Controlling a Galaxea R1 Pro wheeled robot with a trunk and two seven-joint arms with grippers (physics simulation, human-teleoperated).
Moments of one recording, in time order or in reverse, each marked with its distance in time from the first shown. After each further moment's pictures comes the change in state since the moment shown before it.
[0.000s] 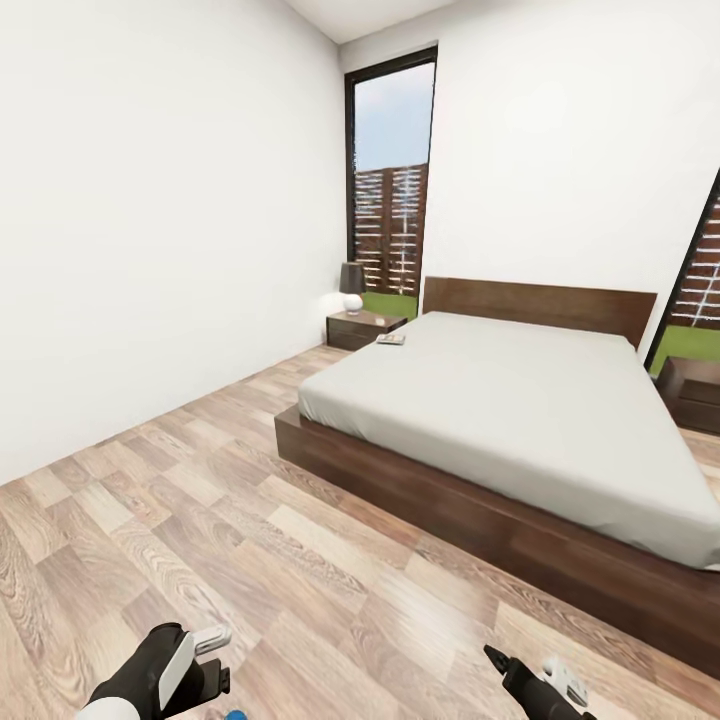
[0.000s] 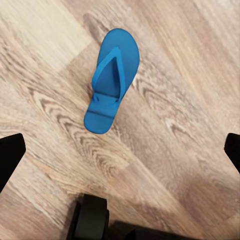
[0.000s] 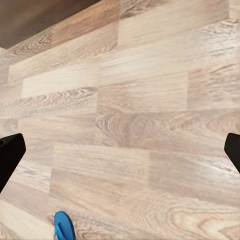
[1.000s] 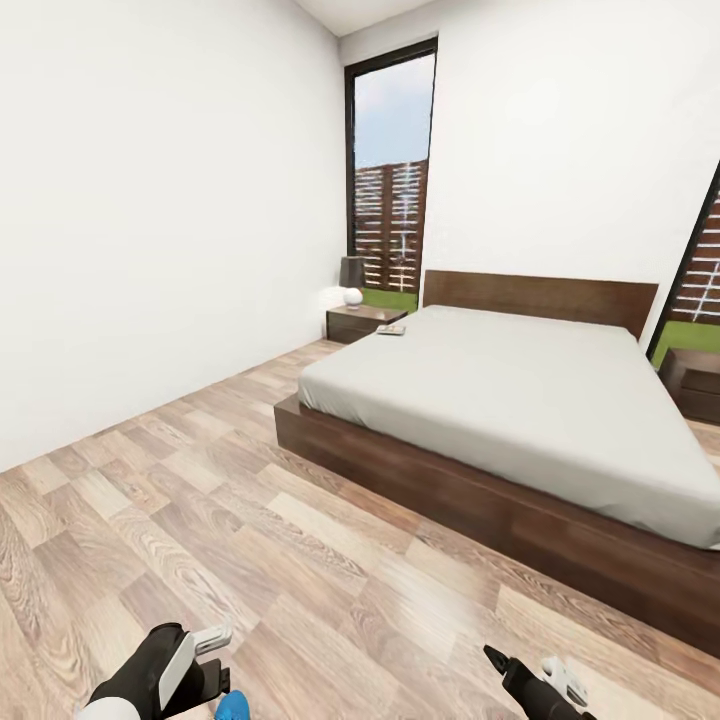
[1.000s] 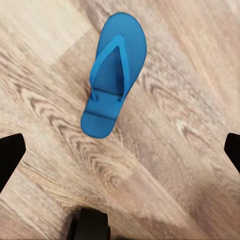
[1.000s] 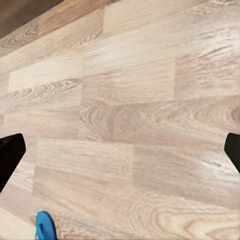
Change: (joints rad) left arm 0.000 0.000 0.000 0.000 0.000 0.000 0.000; right arm 0.000 0.000 0.002 0.000 0.001 -0.001 0.000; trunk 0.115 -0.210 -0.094
